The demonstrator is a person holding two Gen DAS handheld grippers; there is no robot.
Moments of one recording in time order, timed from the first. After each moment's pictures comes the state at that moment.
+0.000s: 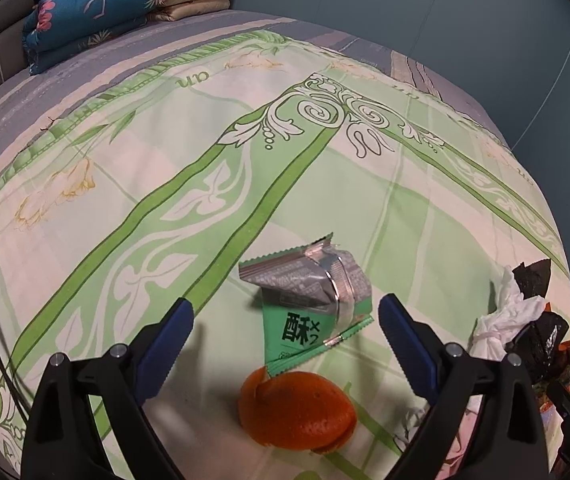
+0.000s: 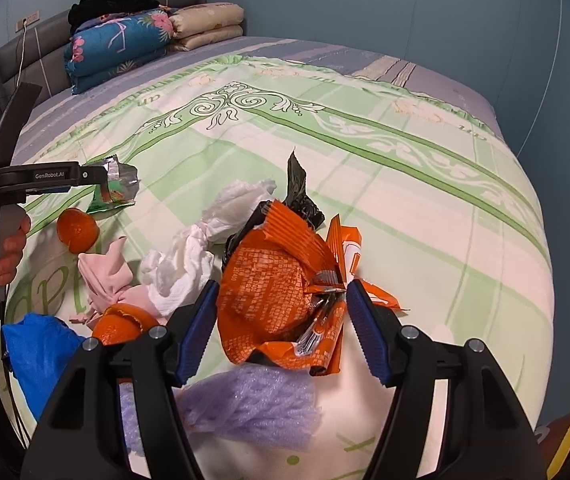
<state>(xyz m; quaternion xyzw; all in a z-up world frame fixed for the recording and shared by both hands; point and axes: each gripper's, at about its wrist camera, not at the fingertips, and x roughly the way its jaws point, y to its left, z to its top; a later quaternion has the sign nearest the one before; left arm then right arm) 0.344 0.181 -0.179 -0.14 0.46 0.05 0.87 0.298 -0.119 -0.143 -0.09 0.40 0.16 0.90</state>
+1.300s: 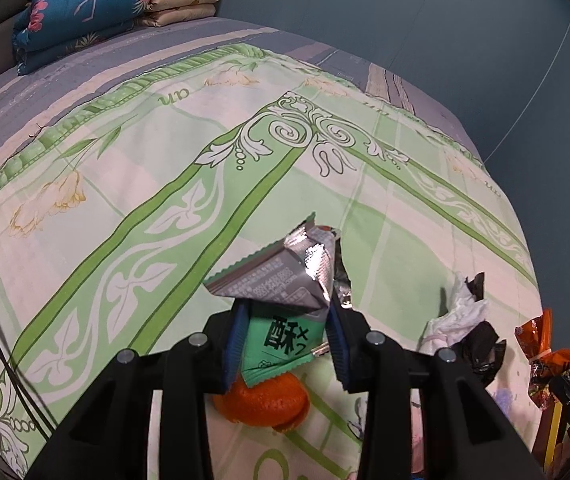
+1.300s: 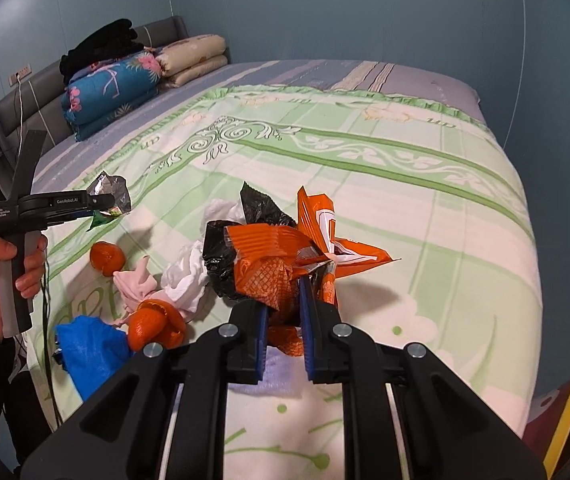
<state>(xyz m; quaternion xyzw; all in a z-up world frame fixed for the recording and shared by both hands) 0.328 0.173 -0.145 -0.17 0.44 0.02 0.88 0.258 -0.172 -0.100 -0.01 0.38 0.16 0.91</state>
